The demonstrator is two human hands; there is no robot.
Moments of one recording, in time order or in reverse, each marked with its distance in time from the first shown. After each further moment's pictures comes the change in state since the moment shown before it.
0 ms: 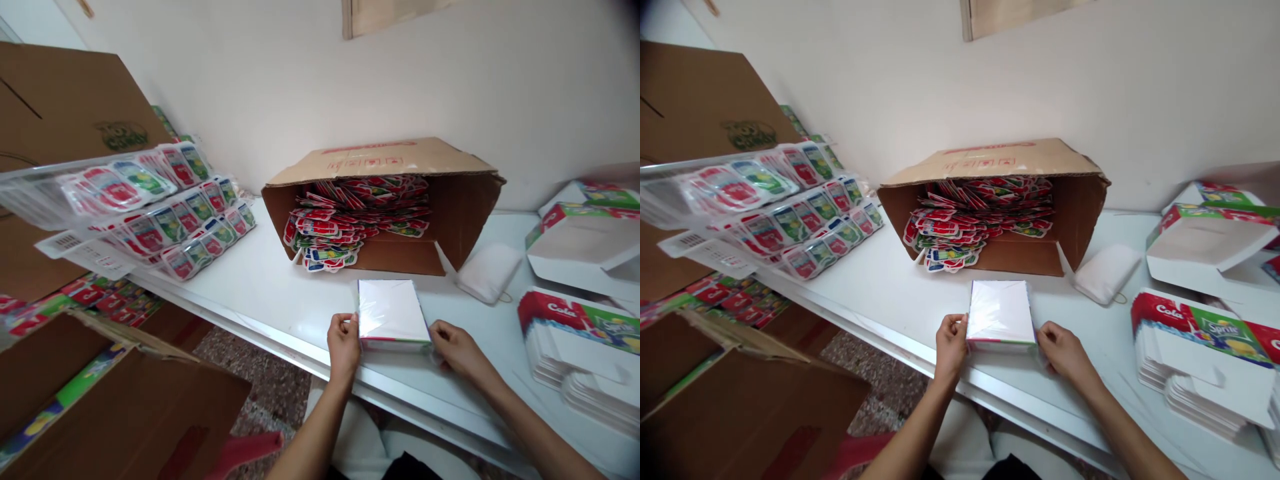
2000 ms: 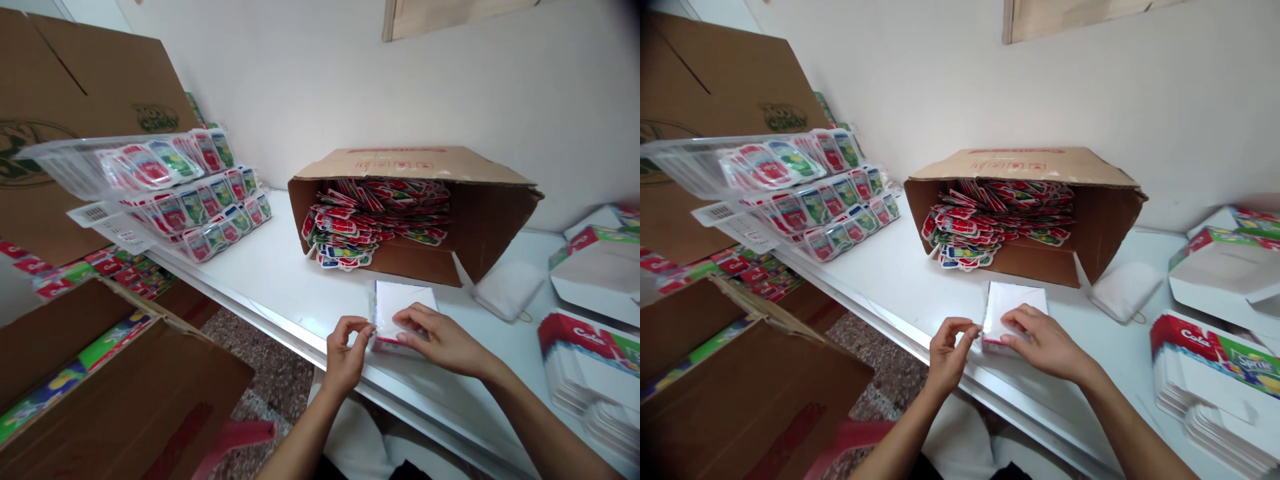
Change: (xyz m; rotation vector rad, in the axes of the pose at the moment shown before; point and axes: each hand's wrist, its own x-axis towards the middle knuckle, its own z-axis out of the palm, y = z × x) left_hand -0.023 0.023 -0.039 -0.117 -0.172 0.269; right_hand -0.004 -0.110 0.001 -0.441 -0.330 -0.587
